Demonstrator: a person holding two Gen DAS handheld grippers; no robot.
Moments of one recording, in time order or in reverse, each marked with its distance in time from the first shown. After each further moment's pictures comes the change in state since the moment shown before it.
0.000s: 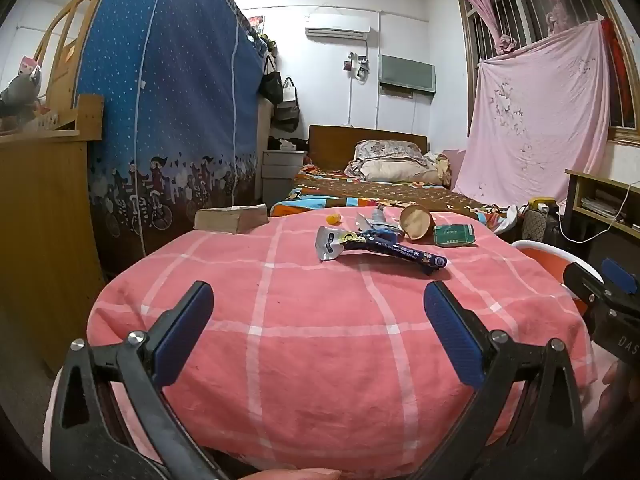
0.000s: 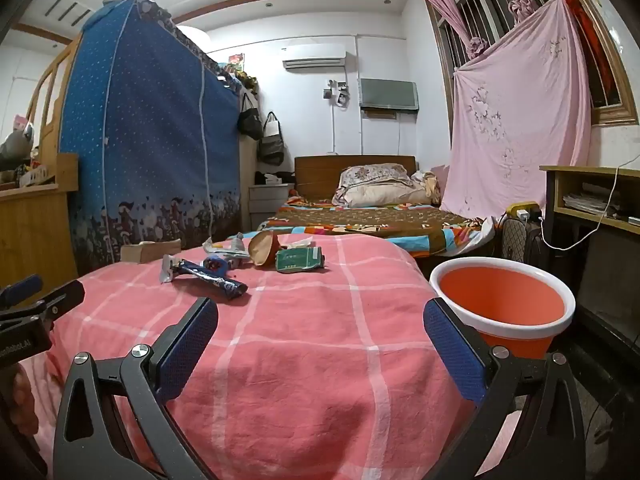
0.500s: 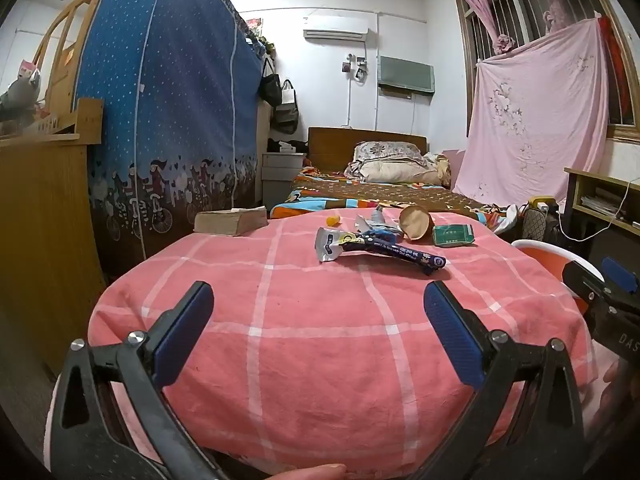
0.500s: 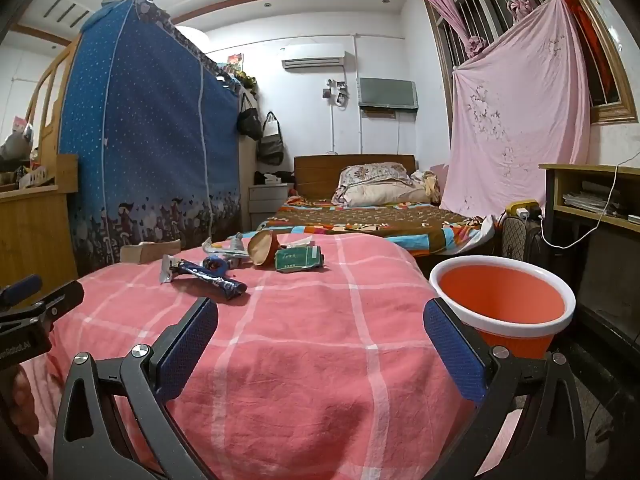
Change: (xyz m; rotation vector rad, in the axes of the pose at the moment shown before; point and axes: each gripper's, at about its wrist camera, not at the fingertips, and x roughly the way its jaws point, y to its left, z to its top) left arm 0.001 0.001 0.001 0.003 -0.001 -0.001; right arm 0.000 0.000 0.000 0.004 0.004 0.000
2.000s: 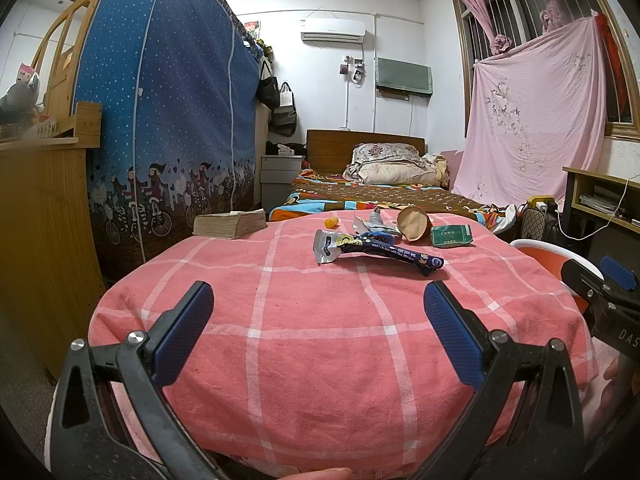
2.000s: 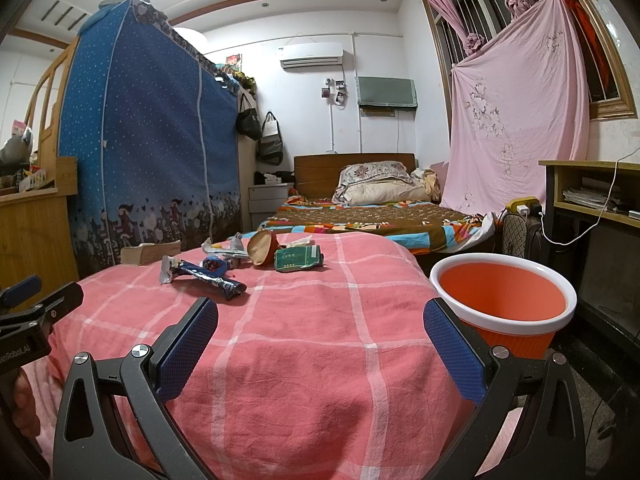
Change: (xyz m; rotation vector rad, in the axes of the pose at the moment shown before) left arm -0.001 -0.002 -0.001 0.011 -0.009 0.005; right arm 0.000 -0.002 0.000 0.006 0.003 0.001
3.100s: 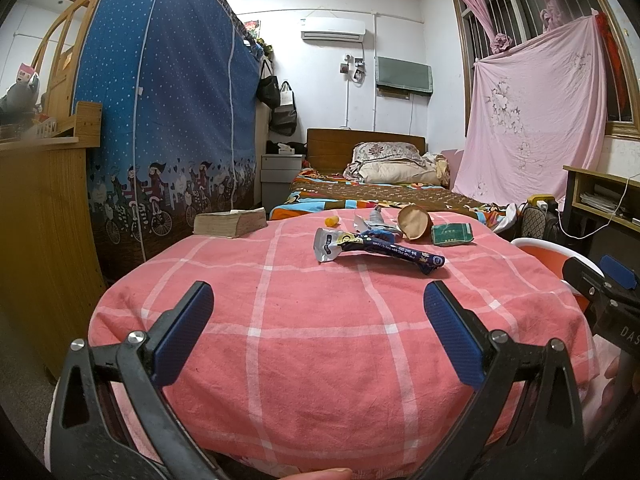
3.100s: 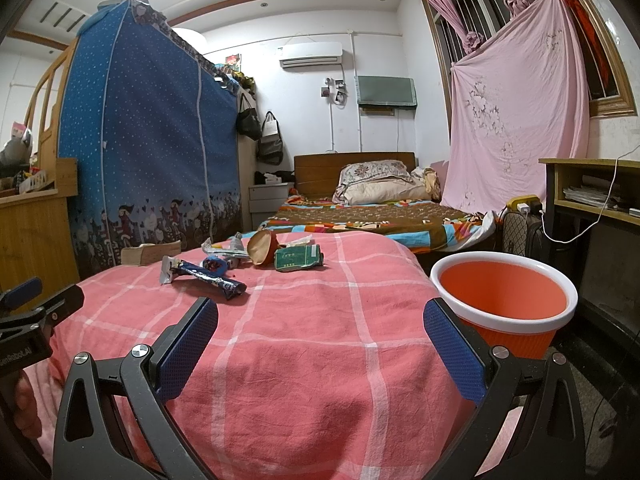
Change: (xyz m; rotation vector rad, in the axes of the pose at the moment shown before) left arm 0.000 0.000 0.000 0.003 -0.002 0.001; right arm 0.000 -0.001 -0.001 0.004 0.001 0.001
